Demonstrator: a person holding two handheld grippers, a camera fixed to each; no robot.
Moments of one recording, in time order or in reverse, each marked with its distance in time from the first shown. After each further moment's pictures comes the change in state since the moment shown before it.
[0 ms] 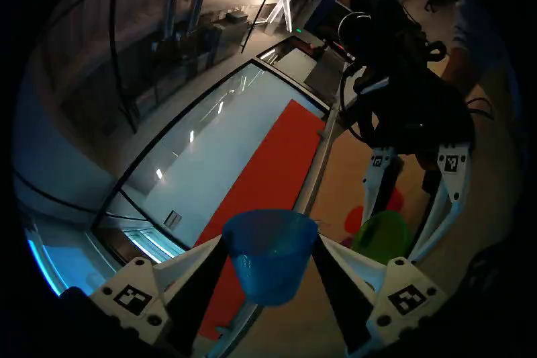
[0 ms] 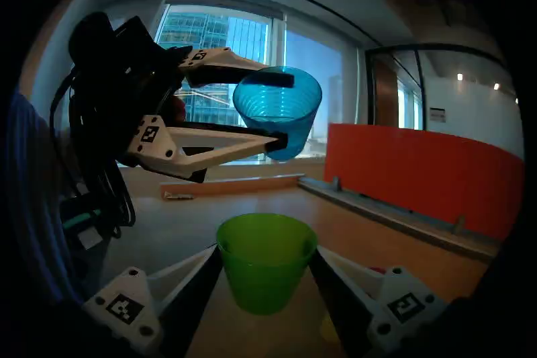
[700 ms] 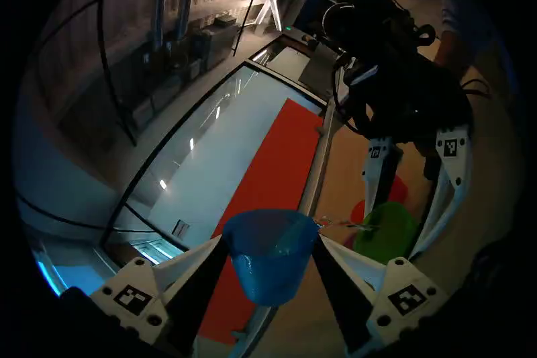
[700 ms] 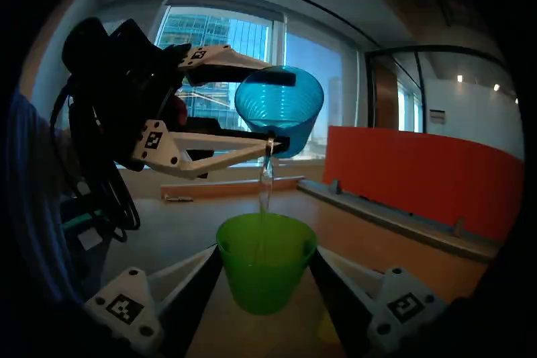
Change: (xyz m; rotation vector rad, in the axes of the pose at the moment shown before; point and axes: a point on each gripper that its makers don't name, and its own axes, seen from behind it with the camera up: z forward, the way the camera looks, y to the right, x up) left arm 0.006 -0.005 0.002 0.008 0.004 0.091; right arm 0.003 0.000 -0.003 0.000 0.010 -0.001
